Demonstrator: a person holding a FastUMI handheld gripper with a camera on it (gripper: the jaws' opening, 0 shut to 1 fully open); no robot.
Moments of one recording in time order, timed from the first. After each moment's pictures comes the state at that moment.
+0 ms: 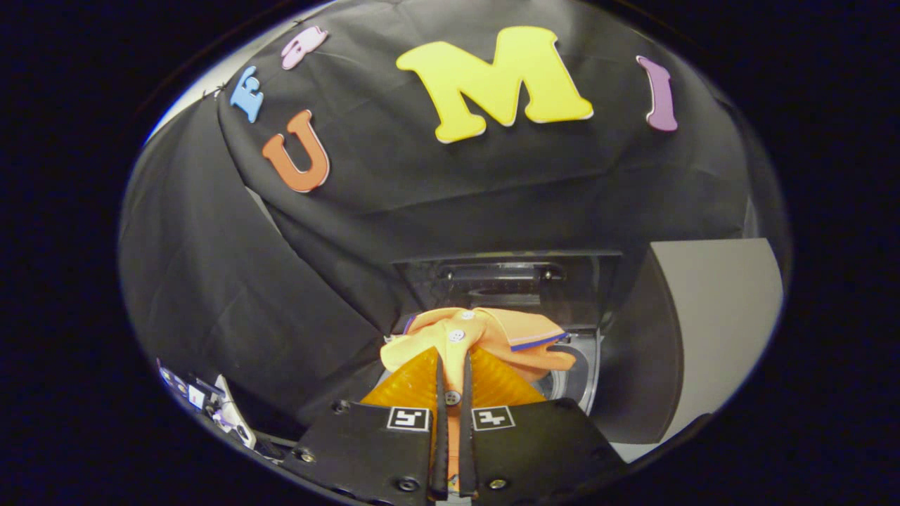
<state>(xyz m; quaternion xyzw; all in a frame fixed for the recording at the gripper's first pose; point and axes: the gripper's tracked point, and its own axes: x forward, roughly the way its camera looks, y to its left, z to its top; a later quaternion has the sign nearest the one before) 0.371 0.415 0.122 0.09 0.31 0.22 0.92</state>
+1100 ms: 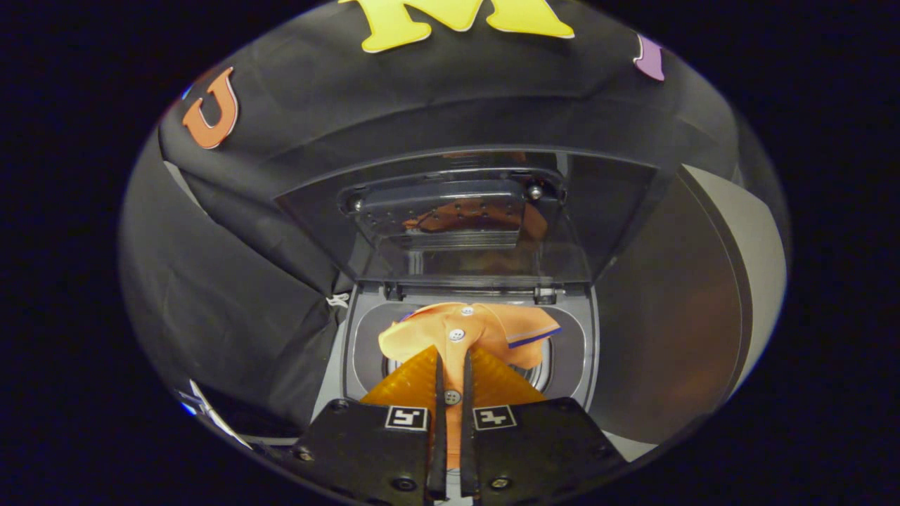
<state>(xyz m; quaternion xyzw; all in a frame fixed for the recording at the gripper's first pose) 0.445 0.421 0.012 0.05 0.41 0.11 0.90</state>
